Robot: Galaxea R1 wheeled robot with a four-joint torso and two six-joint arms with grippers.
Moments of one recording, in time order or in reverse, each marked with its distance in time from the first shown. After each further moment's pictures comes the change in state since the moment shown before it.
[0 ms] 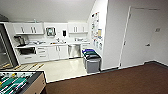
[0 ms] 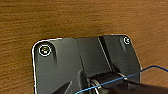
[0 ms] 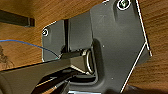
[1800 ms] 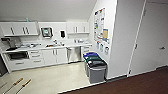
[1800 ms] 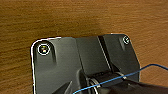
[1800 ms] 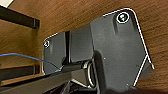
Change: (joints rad) left arm 0.005 0.005 -0.003 0.000 -0.001 0.000; right arm 0.001 0.017 -0.023 0.003 0.106 0.001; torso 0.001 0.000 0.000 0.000
